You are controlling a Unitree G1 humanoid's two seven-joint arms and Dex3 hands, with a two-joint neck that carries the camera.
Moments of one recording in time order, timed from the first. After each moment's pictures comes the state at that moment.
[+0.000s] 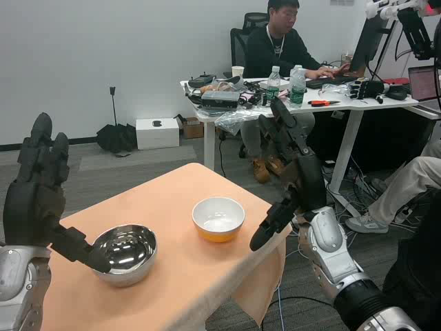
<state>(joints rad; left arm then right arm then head) -0.50 0.24 0.05 0.40 -0.26 -0.67 -0.06 -0.54 -0.42 0.16 0.43 0.40 -0.79 -0.05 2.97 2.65</state>
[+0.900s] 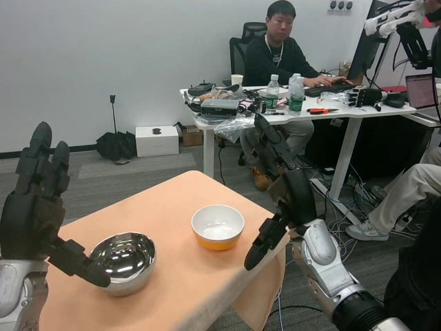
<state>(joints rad) -0.46 0.23 0.05 0.34 -0.27 -0.66 -0.06 -0.54 -0.43 0.23 0.44 0.43 -0.78 -0.03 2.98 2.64</state>
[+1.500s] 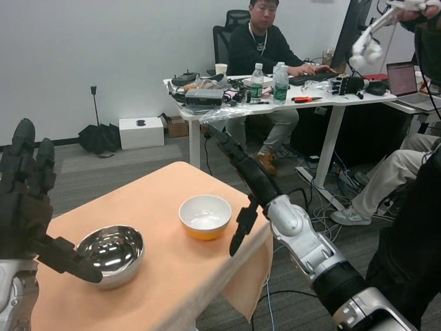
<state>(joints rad) -0.46 0.21 0.04 0.35 -0.27 -0.66 -0.06 -0.61 -0.40 0.17 0.34 -0.09 -0.29 -0.04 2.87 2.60</state>
